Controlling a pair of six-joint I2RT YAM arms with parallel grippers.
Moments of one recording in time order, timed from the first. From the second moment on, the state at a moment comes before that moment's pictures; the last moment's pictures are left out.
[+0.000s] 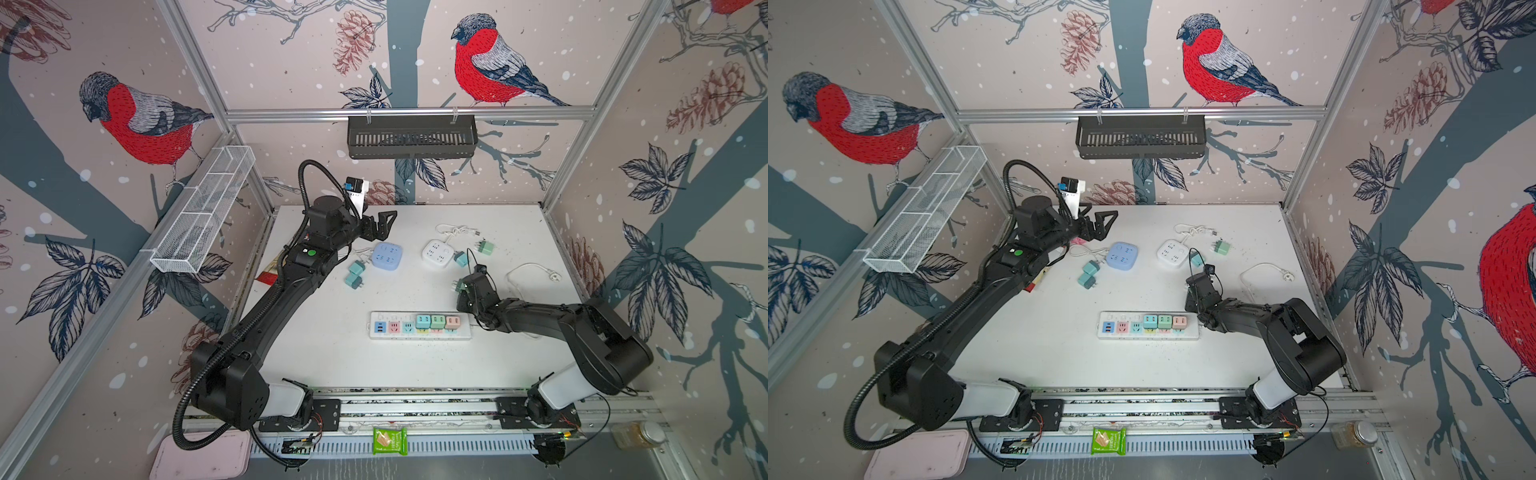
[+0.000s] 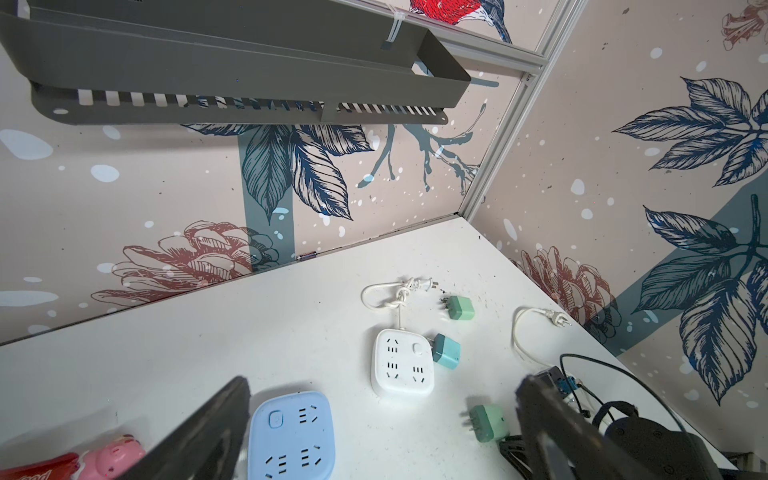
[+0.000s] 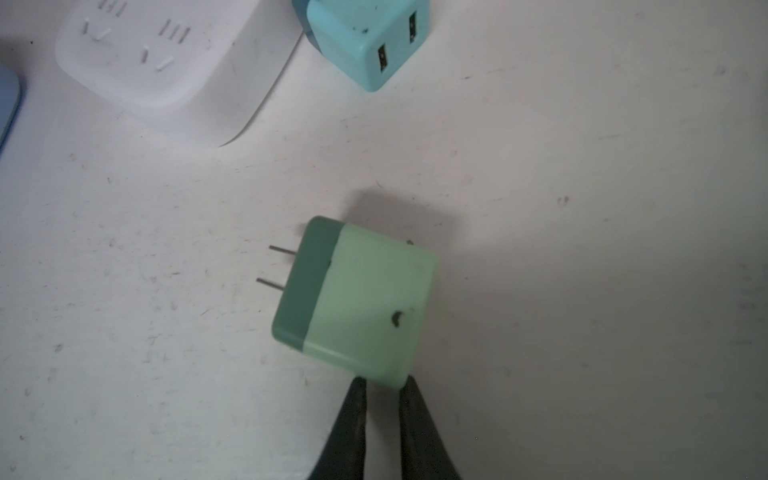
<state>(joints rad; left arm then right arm) -0.37 1.37 1.25 -0.08 0.32 -0.18 0.55 1.56 0.58 0.09 0.24 0.60</state>
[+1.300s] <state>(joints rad) -0.37 1.35 1.24 -0.07 0.32 -0.19 0.48 1.58 0.80 0.05 0.25 0.55</state>
